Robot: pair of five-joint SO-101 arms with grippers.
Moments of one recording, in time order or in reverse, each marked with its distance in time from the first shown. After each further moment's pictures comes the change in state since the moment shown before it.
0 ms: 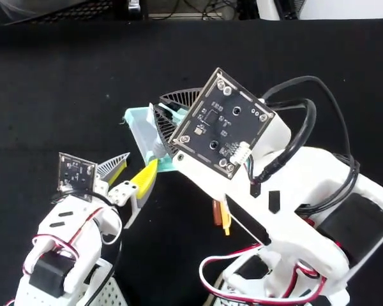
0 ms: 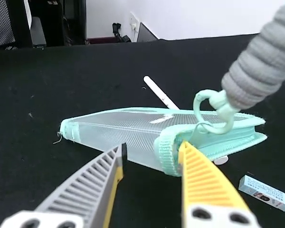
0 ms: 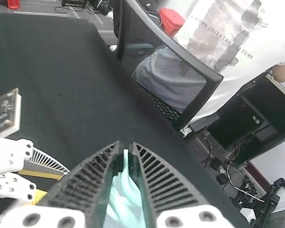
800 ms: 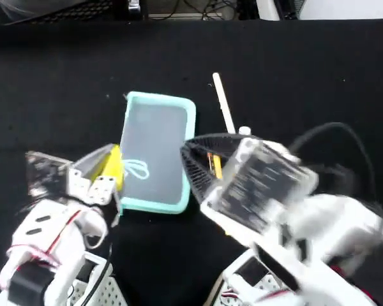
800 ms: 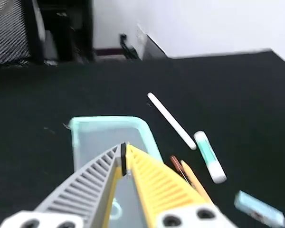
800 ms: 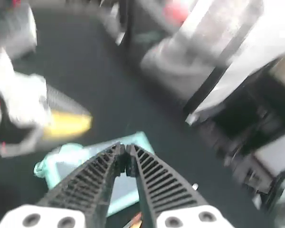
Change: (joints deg) left arm -4.9 5.1 -16.8 7.3 0.0; right arm -0.1 -20.5 26.9 0.3 0.0
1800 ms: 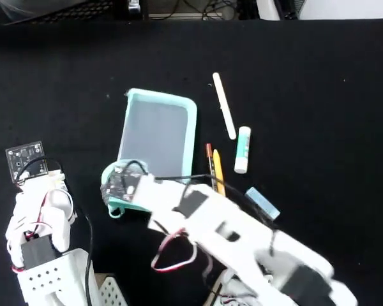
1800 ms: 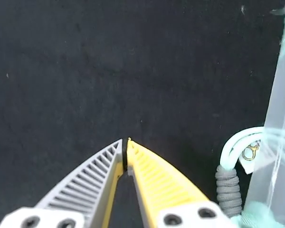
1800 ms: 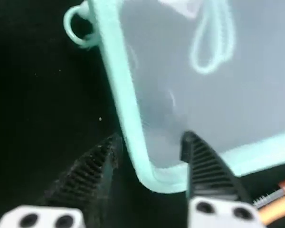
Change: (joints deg) left arm -40.2 0.4 27.8 -5.0 -14.5; right arm -8.2 17.1 84.5 -58.3 -0.2
